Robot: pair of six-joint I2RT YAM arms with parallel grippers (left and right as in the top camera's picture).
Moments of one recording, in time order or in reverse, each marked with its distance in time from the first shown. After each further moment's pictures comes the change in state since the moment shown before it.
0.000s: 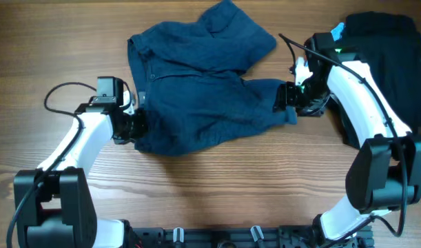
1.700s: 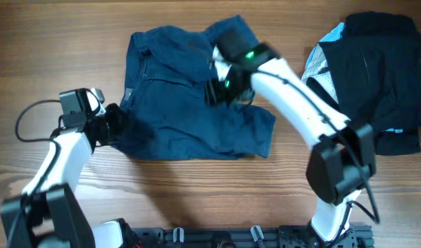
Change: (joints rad) left arm 0.238 -0.120 -0.163 0.345 0.143 -0.120; right arm 0.423 0.164 0.309 0.131 0.003 0.112
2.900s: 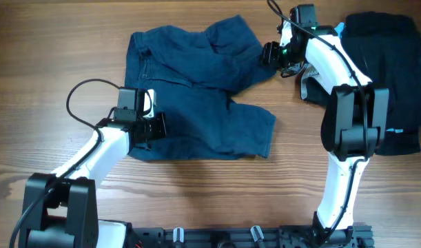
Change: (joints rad) left arm -0.384 0.071 0.007 -0.024 -0.137 0.137; right arm -0.423 0.299 0.070 0.256 -0.047 -0.002
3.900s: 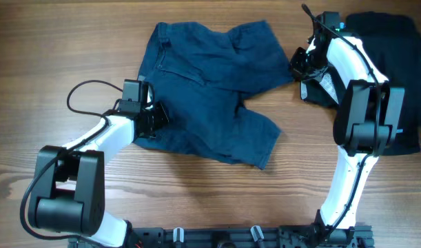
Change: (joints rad) left arm 0.000 0.172 0.062 0.107 -0.058 -0.234; right arm -0.134 0.036 0.000 -0.102 0.079 0.163
